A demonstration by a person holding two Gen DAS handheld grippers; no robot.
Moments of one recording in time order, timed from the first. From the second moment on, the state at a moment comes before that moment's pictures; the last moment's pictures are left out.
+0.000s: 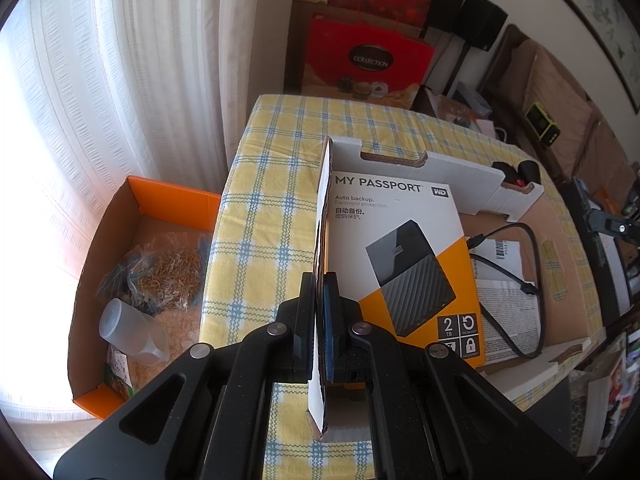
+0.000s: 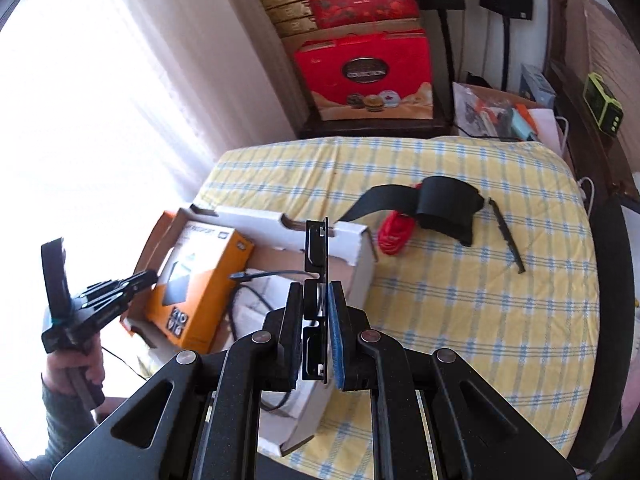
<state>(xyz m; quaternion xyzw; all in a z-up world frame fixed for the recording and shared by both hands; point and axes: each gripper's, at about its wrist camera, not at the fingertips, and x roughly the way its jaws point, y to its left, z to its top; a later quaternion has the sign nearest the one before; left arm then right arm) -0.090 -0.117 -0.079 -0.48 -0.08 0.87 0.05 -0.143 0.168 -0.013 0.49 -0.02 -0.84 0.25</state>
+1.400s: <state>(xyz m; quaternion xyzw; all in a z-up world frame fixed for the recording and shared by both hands) -0.089 -0.117 -0.080 -0.48 -0.07 0.87 0.04 -0.121 0.103 -0.071 0.53 0.06 -0.80 0.27</state>
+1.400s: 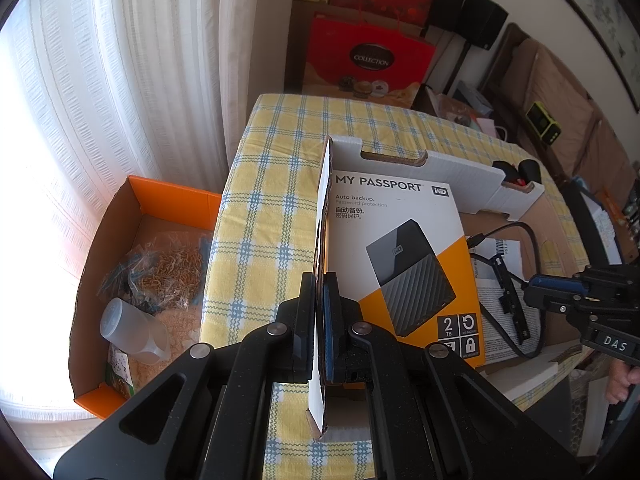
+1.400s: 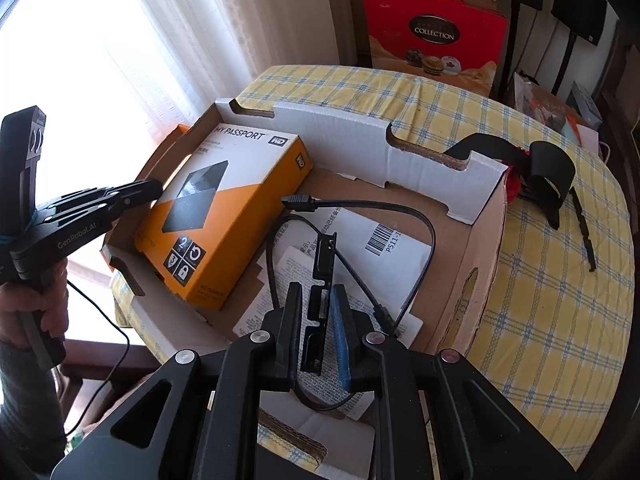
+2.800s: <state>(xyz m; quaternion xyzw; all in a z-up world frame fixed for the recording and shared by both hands) -0.090 -0.115 -0.079 -0.48 -0.07 0.87 0.05 -0.285 0.233 -0.077 0.54 -0.08 -0.83 0.10</state>
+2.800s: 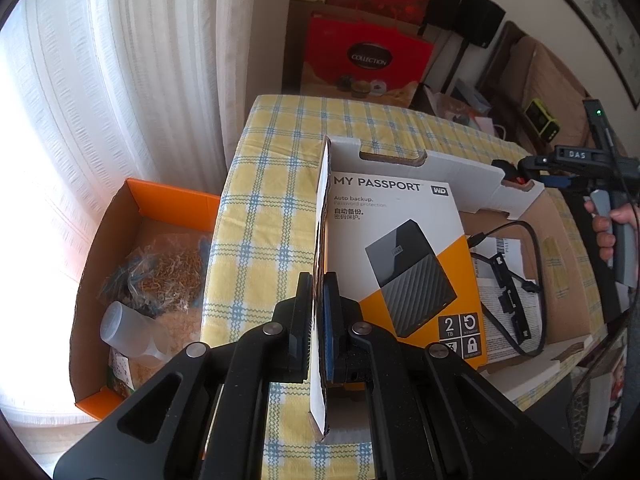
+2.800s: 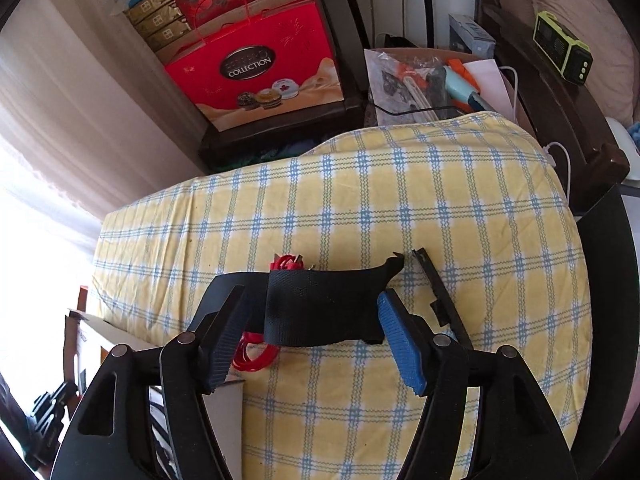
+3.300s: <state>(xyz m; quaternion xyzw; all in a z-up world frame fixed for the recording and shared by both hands) -0.090 -0.115 -0.078 -0.48 -0.07 0.87 0.05 -0.270 0.250 -0.064 0.53 -0.10 -0.83 0.12</state>
